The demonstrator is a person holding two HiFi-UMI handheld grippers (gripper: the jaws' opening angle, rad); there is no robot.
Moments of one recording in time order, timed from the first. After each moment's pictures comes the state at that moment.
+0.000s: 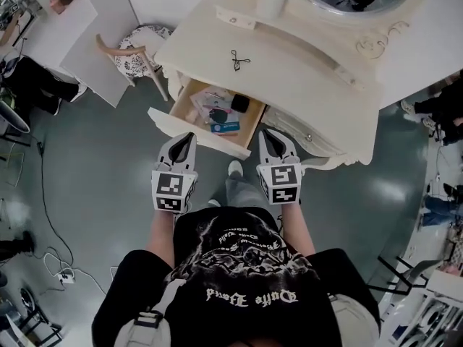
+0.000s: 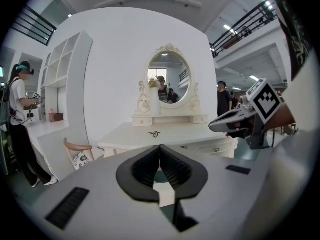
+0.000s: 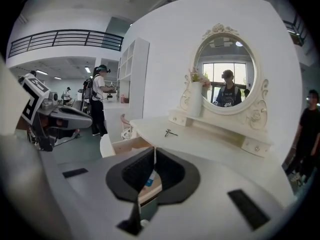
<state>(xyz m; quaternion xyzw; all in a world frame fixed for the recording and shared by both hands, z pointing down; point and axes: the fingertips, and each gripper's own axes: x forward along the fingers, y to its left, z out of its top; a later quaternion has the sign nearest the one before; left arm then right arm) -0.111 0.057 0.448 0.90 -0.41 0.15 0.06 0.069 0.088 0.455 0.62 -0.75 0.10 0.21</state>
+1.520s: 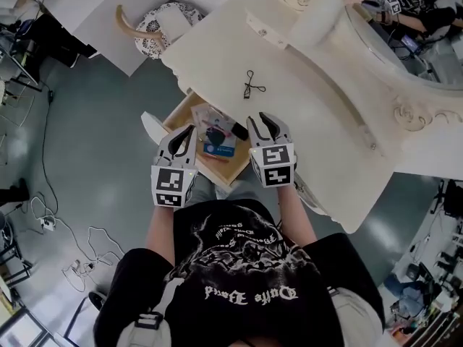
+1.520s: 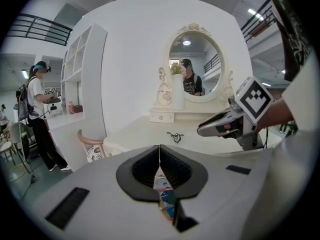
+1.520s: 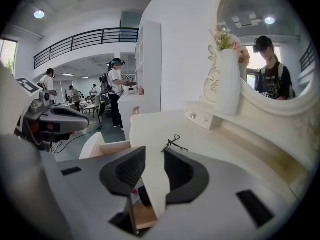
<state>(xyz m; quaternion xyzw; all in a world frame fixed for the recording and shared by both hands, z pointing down) -0.063 -0.060 0.466 0.82 -0.53 0.18 0.10 0.089 -0.102 0.490 0.47 -0.83 0.13 0.26</state>
